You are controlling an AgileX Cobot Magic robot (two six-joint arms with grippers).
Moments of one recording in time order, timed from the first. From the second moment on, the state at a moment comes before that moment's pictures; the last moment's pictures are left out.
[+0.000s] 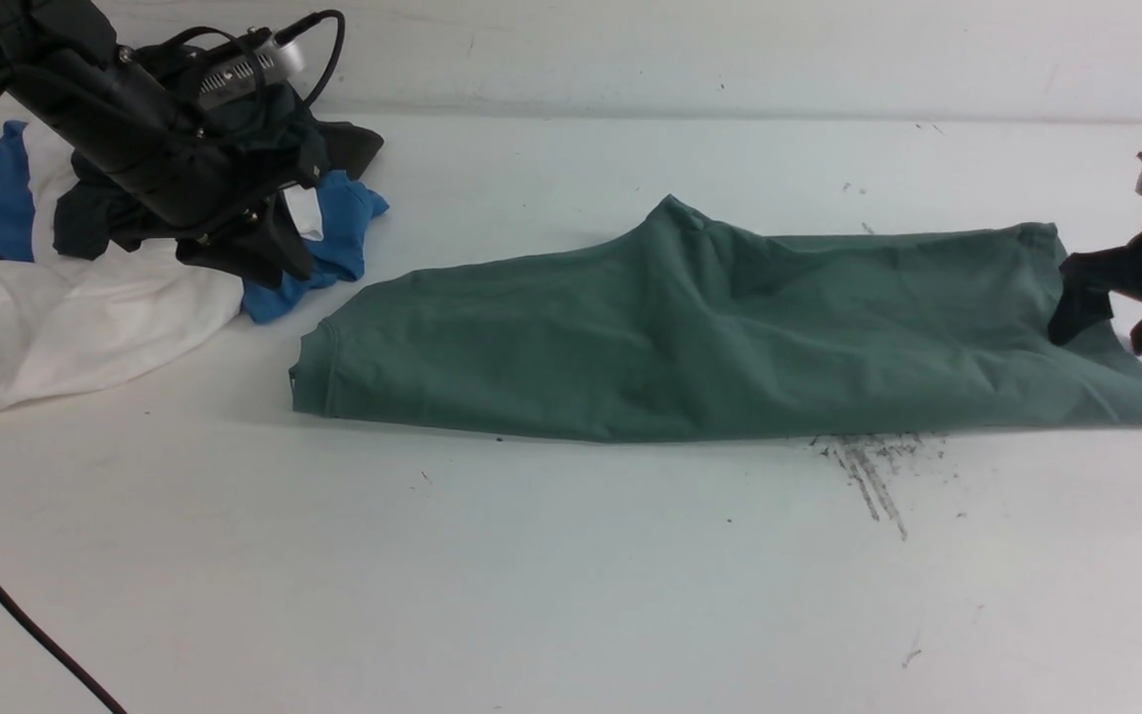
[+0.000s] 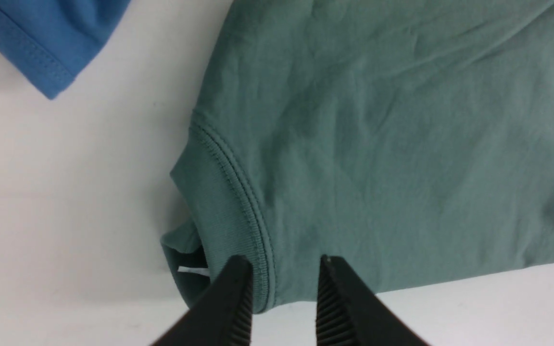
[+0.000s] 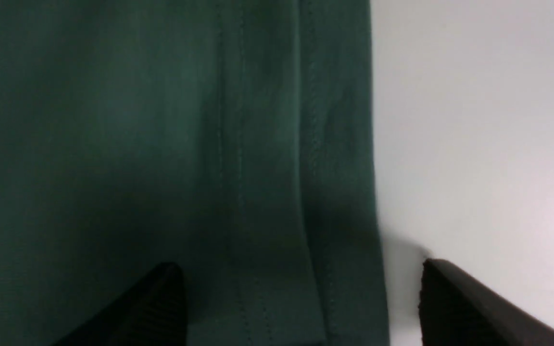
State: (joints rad) right arm -0.25 2.47 -2.17 0.22 1.21 -0.27; left arm 0.06 2.16 -1.98 -0.47 1.23 0.12
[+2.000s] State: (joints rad) right arm -0.26 2.22 -1.75 -0.03 1.23 -0.08; left arm -0.03 2.32 -1.78 -0.78 0.85 0.44
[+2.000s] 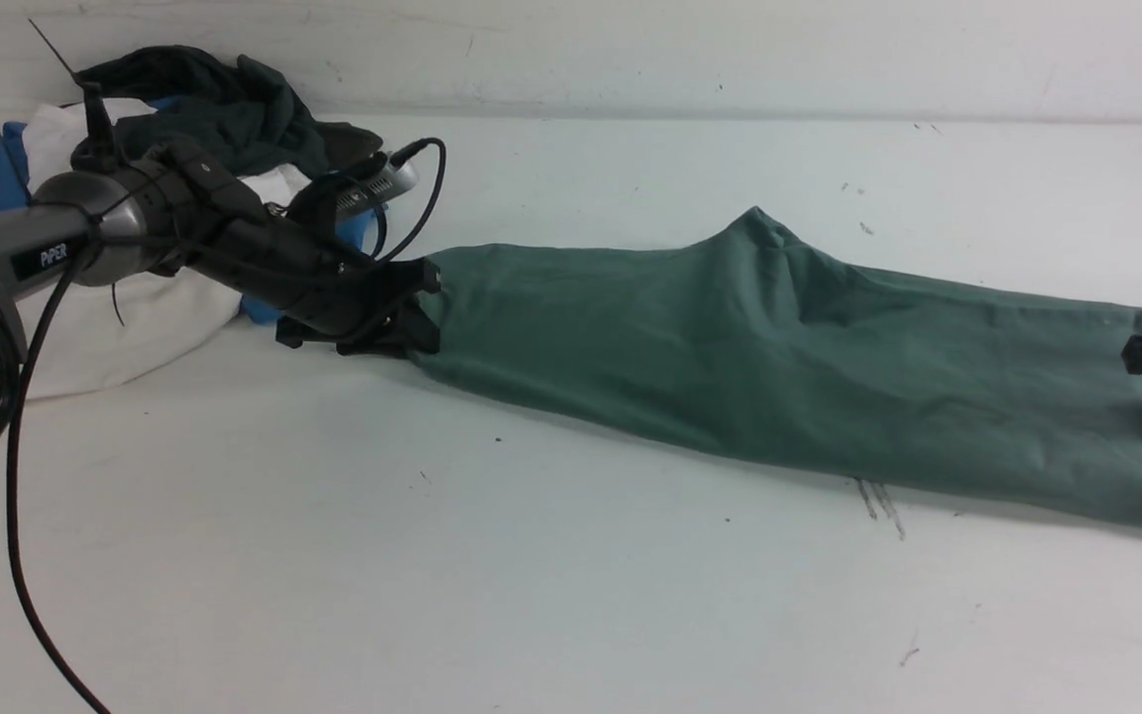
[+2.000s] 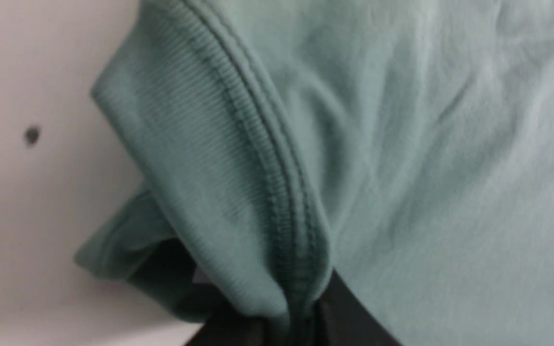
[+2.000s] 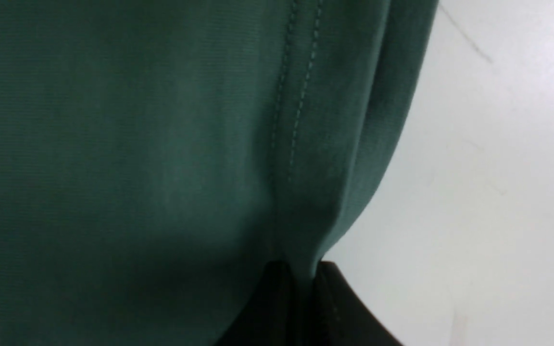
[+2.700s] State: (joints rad) right arm -0.19 2.00 -1.50 0.10 1.22 -0.04; left arm 0.07 1.75 -1.23 -0.52 1.01 0.36
